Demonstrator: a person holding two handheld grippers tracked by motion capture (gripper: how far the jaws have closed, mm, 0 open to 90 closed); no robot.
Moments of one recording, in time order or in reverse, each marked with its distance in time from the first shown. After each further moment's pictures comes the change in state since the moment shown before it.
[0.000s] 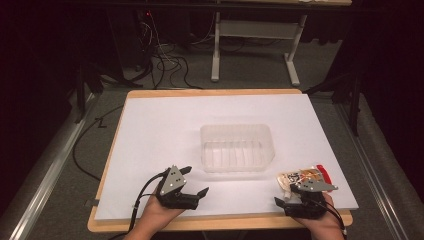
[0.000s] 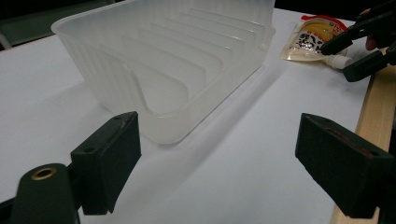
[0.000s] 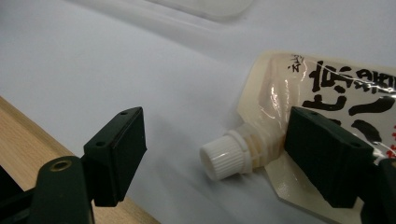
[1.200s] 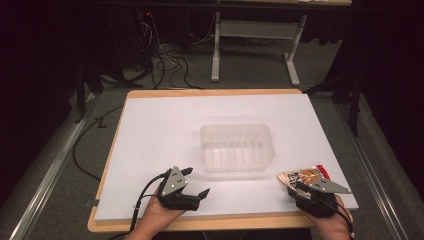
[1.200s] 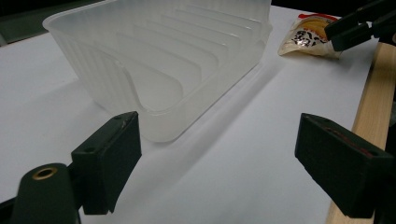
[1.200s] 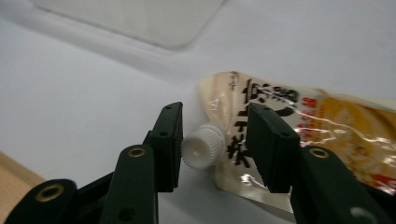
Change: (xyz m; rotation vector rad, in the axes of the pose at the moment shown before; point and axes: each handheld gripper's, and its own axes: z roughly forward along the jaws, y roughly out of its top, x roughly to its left) left arm -0.003 -0.001 0.002 0.011 -0.007 0.000; right arm -0.011 0.001 -0.023 -0.102 -0.145 0.024
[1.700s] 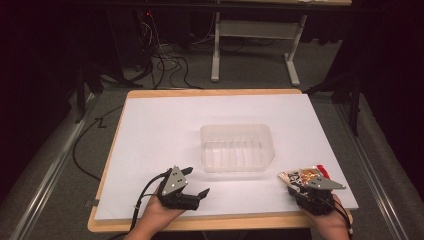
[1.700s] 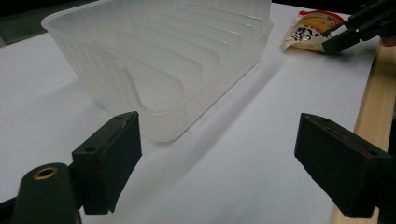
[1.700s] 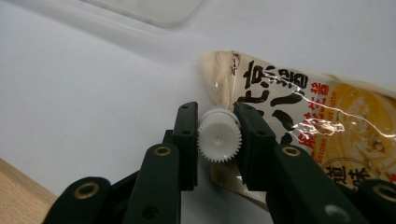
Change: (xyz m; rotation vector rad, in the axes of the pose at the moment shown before) left arm 0.001 0.000 0.000 0.003 -0.002 0.011; right arm -0.004 -0.001 0.013 0.074 0.020 -0.024
